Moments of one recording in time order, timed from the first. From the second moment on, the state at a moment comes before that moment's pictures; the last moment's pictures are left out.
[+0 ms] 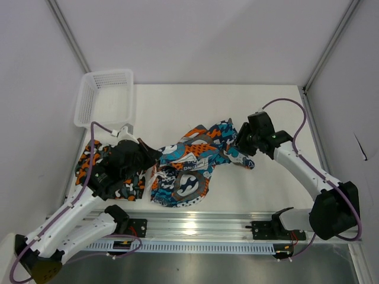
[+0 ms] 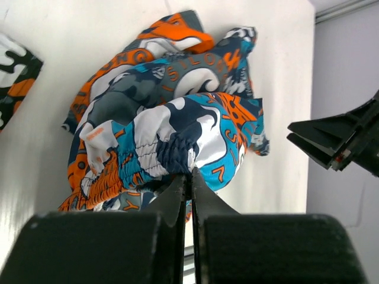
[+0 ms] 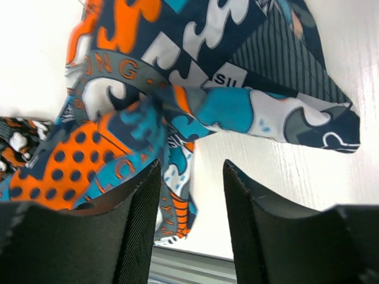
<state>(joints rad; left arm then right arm) -0.65 0.73 0.78 -0.55 -0.21 -0.97 0.41 1.31 1.04 -0.60 0.00 0.82</state>
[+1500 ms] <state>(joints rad) -0.48 0.98 0.93 -0.79 0.07 -1.05 0.92 1.35 0.88 -0.02 -0.31 -0.38</state>
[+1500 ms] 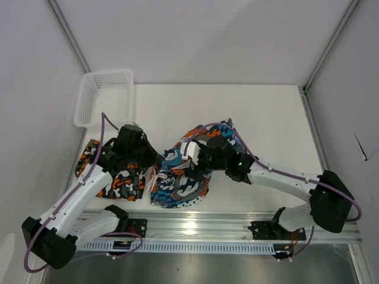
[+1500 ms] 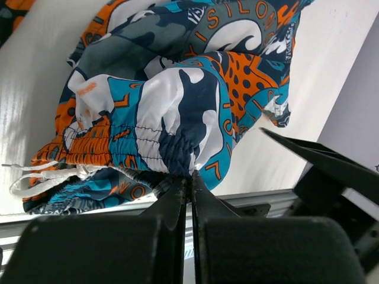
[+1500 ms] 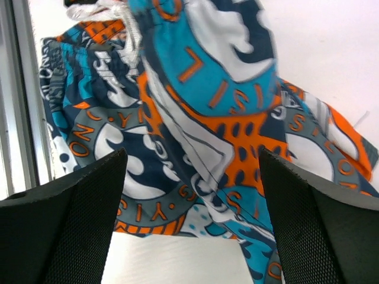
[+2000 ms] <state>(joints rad) -0.47 0.95 0.87 -0.74 0.17 -1.10 1.01 1.46 0.90 0.06 -0.23 -0.40</state>
